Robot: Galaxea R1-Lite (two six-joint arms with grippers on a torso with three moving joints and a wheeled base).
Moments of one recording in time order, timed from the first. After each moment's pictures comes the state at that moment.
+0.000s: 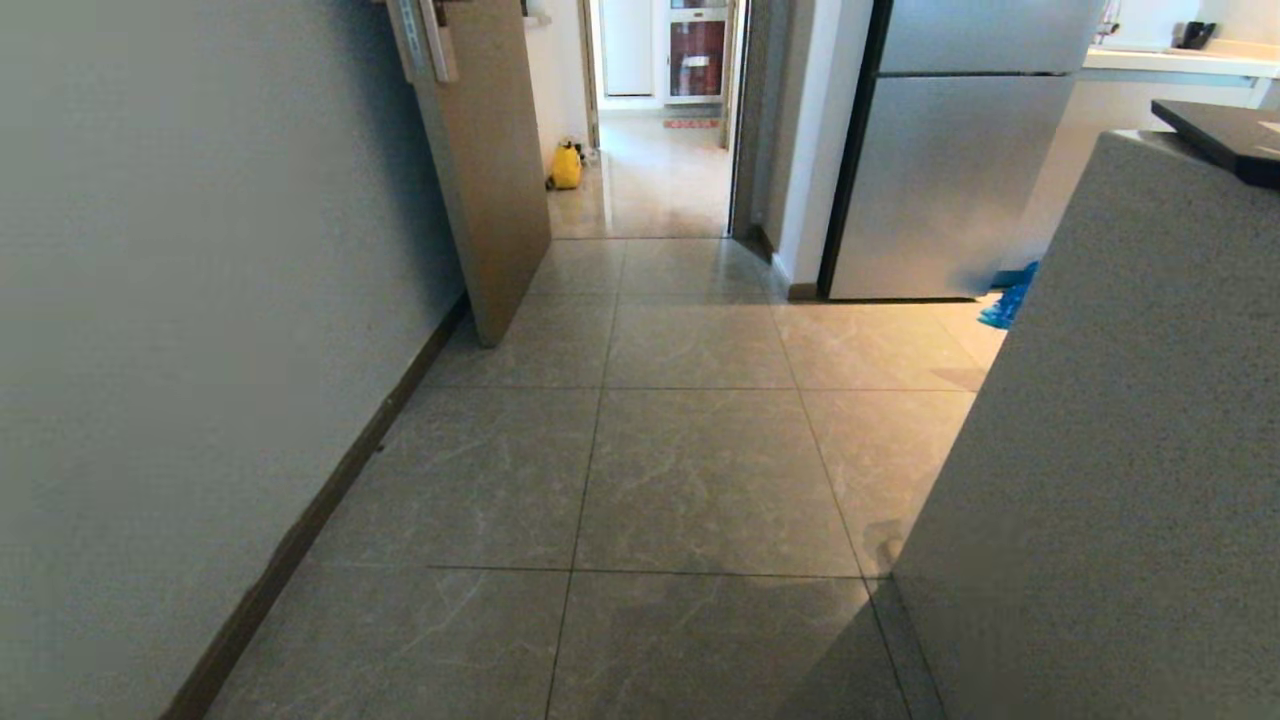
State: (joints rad) left arm 0.00 0.00 0.00 0.01 0.00 -0.01; right arm -0.01 0.00 0.00 0.00 0.01 -0.05
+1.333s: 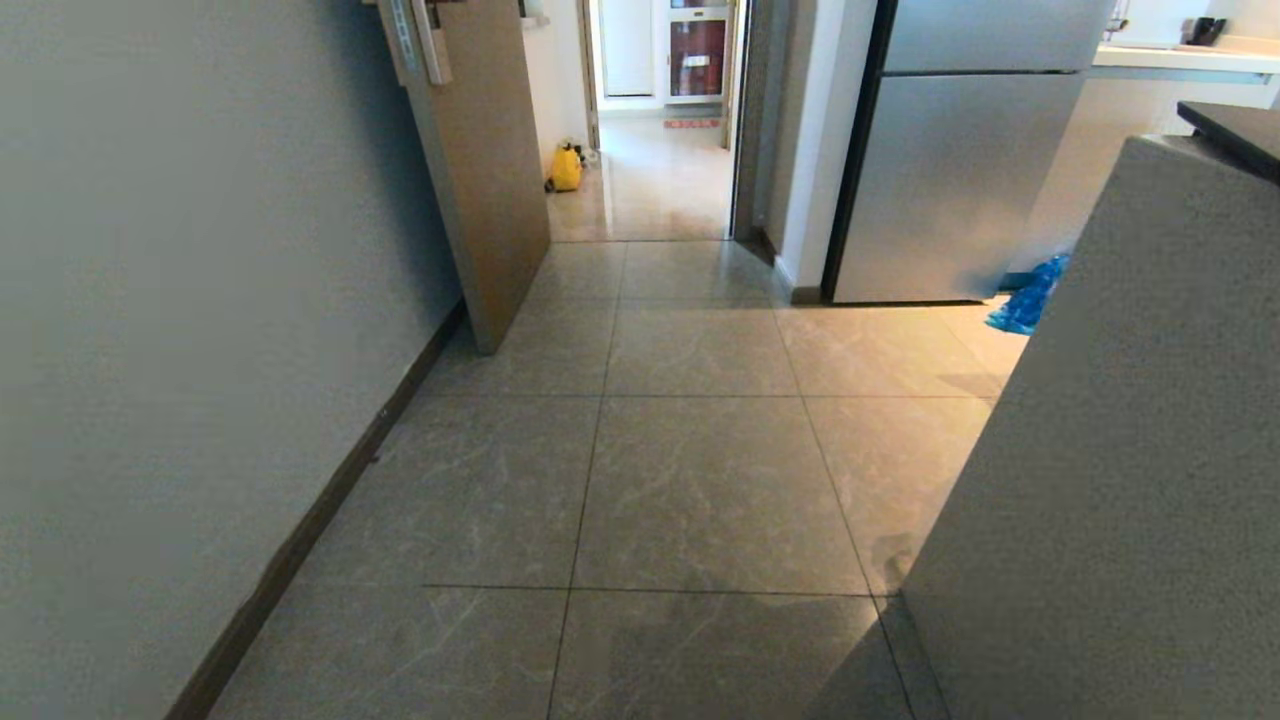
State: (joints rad) left arm 0.00 0.00 0.00 0.00 0.00 -0.01; right arm -0.01 0.00 0.00 0.00 0.01 -0.05
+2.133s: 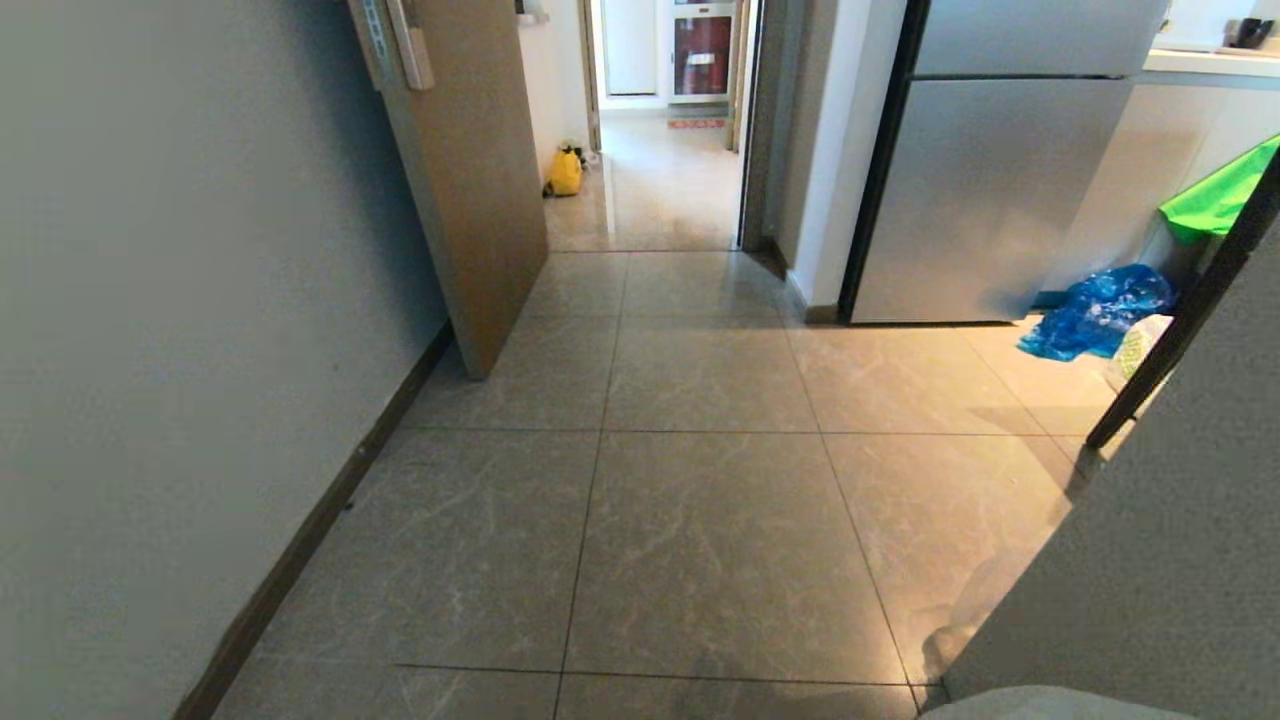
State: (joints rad) left arm 0.00 0.00 0.00 0.00 0.00 -0.01; right arm -0.01 0.00 0.00 0.00 0.01 -0.05
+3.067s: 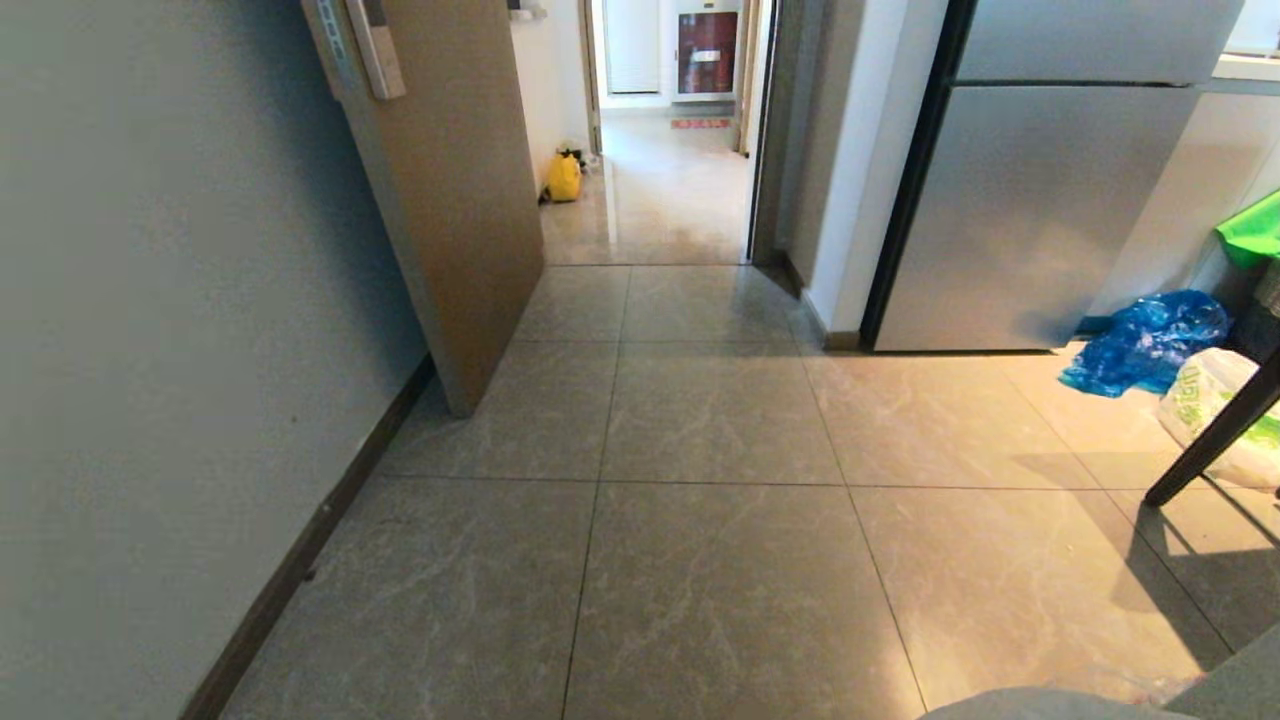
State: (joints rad) left arm 0.00 0.00 0.00 0.00 0.00 -0.01; right arm -0.01 0.00 0.00 0.00 0.01 -0.05
